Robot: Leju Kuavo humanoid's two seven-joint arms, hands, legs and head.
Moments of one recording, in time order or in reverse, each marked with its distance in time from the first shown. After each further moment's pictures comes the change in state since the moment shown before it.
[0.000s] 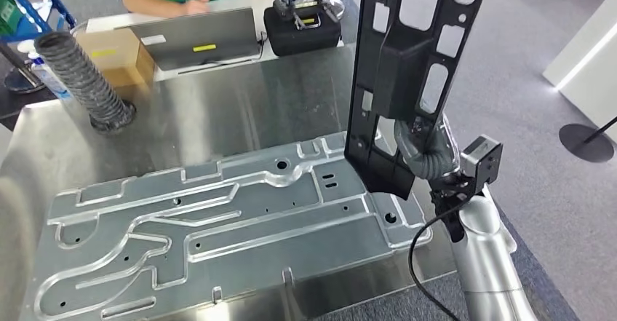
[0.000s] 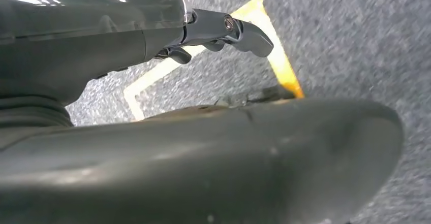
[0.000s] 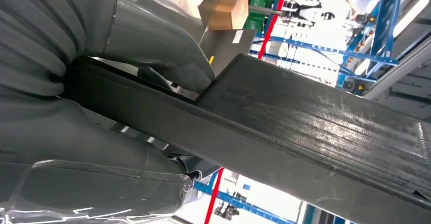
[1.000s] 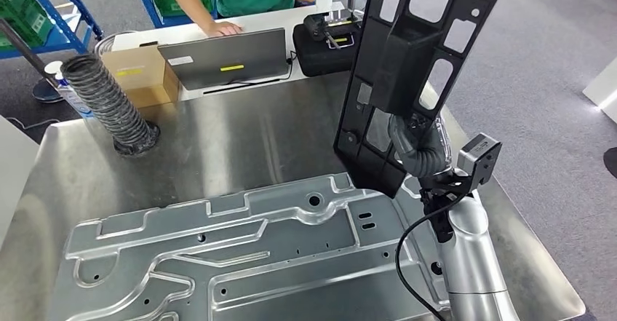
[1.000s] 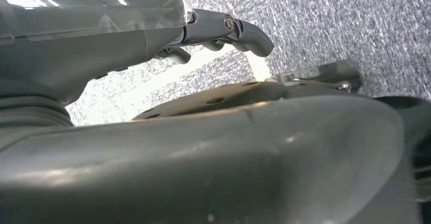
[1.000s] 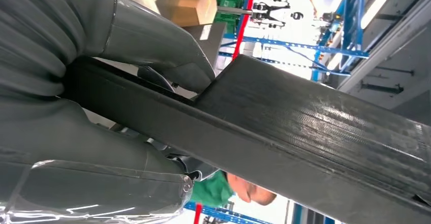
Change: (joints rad) left arm 0.038 0.001 0.001 0.005 0.001 0.001 -0.005; right arm -0.008 0.098 -0.025 0.000 0.000 -0.001 0.000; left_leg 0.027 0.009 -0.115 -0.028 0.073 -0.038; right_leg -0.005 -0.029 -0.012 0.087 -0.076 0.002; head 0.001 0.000
